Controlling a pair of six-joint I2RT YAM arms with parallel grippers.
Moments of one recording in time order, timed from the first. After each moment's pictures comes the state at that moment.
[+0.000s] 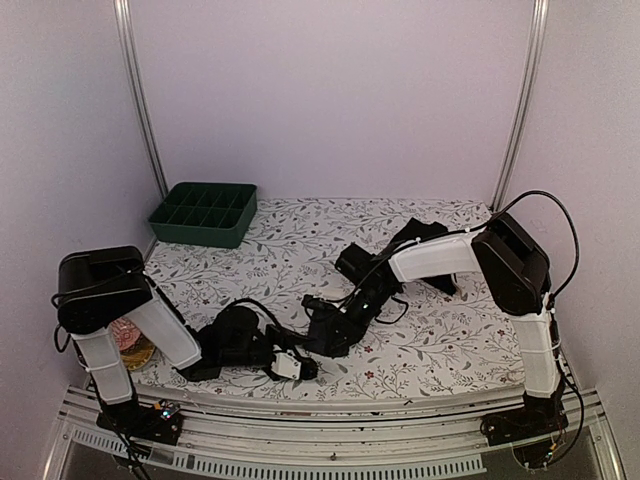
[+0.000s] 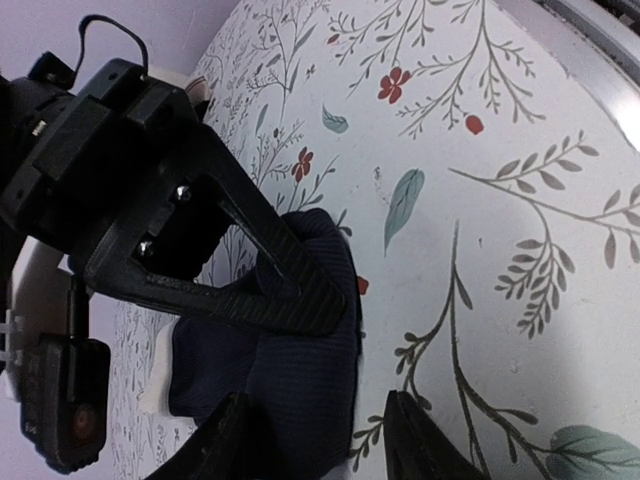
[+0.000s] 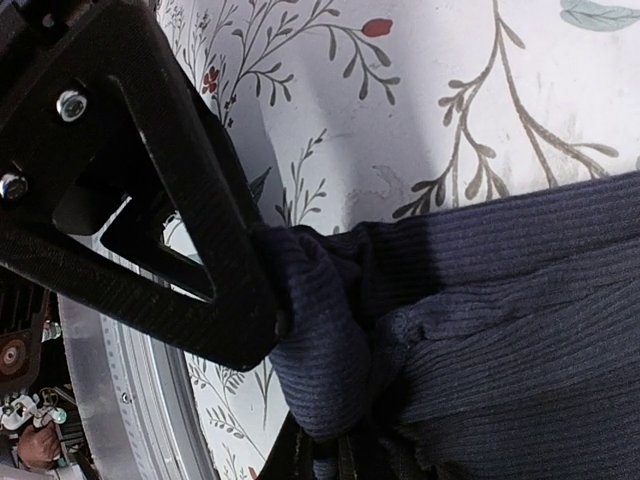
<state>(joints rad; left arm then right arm) -1.00 1.83 0.42 0.96 0.14 1.07 0.85 2.20 1.49 -0.66 -0.78 -0.22</state>
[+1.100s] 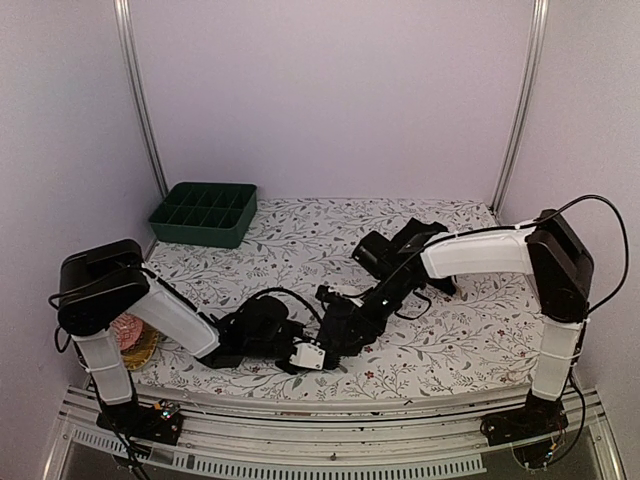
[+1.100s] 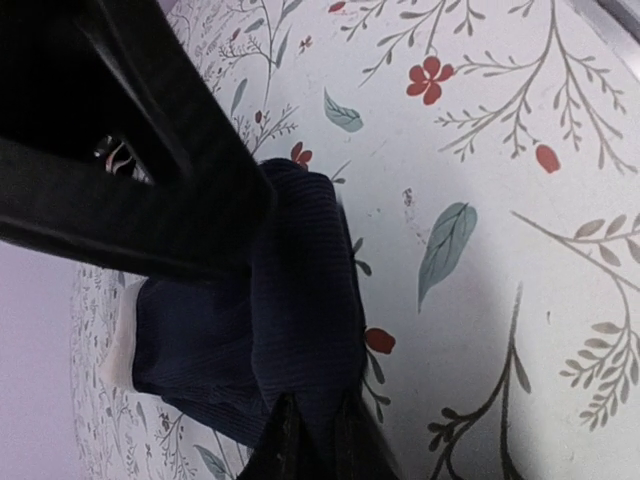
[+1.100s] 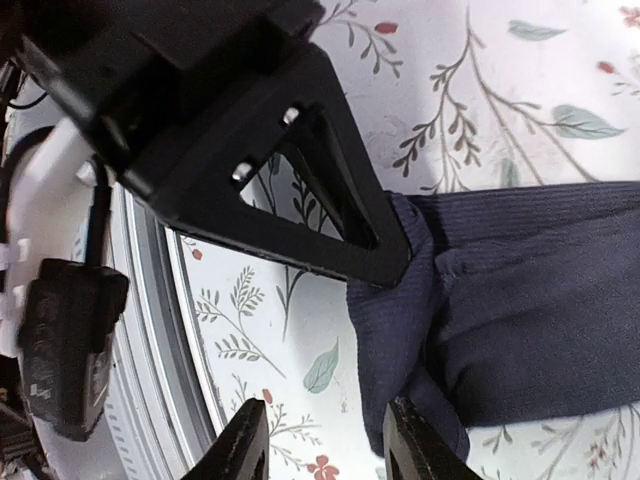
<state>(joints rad) -1.04 1.86 0.61 0.66 0.08 1.00 0.86 1.97 1.35 -0.66 -0.61 -0.23</state>
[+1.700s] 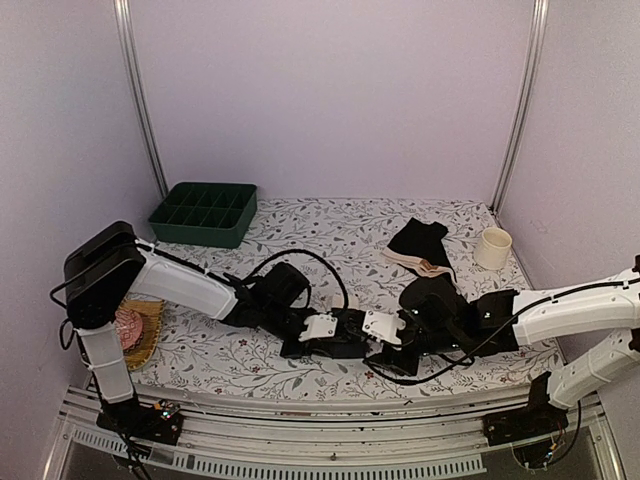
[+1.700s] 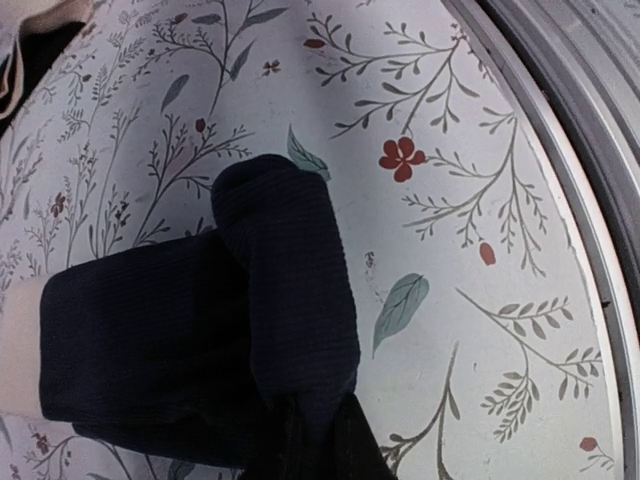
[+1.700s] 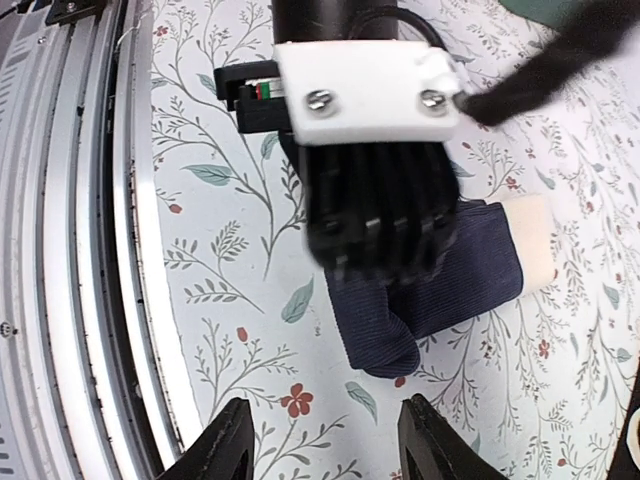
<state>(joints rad) -0.94 1.87 0.95 0.01 0.40 0.75 1.14 1.35 0.76 -0.22 -0.01 -0.23</state>
